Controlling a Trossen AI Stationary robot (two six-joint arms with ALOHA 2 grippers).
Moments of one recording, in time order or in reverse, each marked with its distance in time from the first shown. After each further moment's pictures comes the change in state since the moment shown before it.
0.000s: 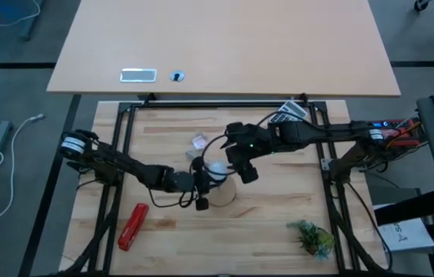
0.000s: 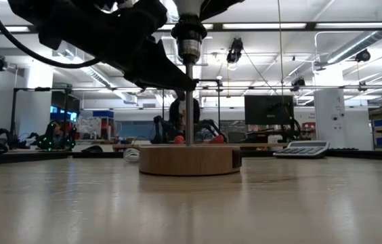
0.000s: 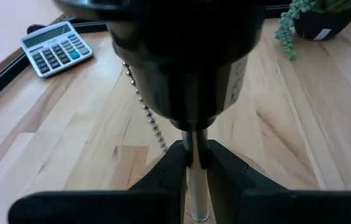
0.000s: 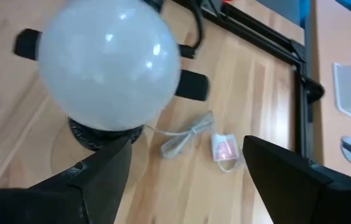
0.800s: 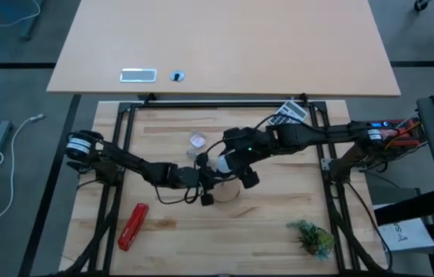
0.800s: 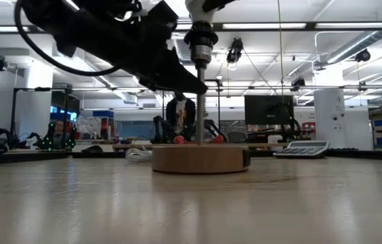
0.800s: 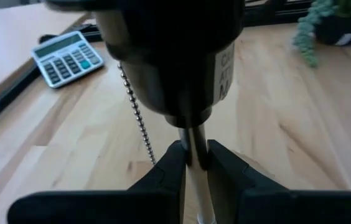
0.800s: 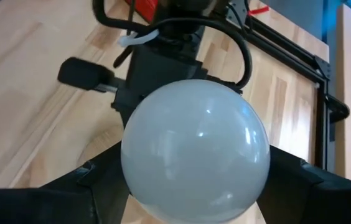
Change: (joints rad) left arm 0.021 0.058 0.032 0.054 0.037 0.050; right arm -0.006 0.016 0.003 -0.014 -0.044 -0.050
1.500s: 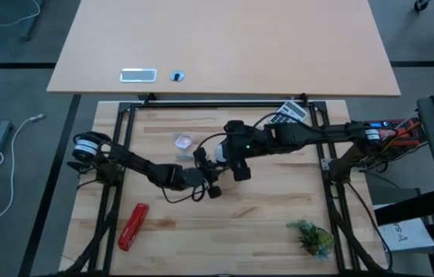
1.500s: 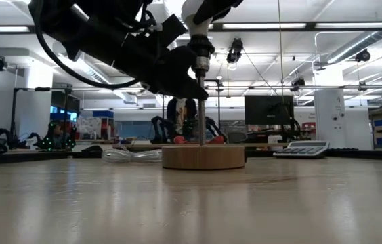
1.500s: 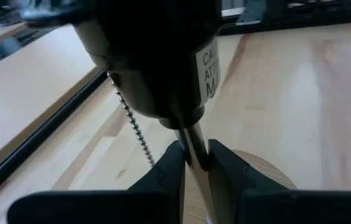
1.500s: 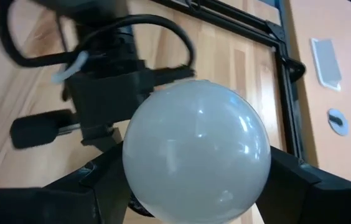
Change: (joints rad) left arm 0.015 0.085 0.035 0.061 -0.274 0.014; right arm -0.004 0.022 0.000 0.063 0.151 0.179
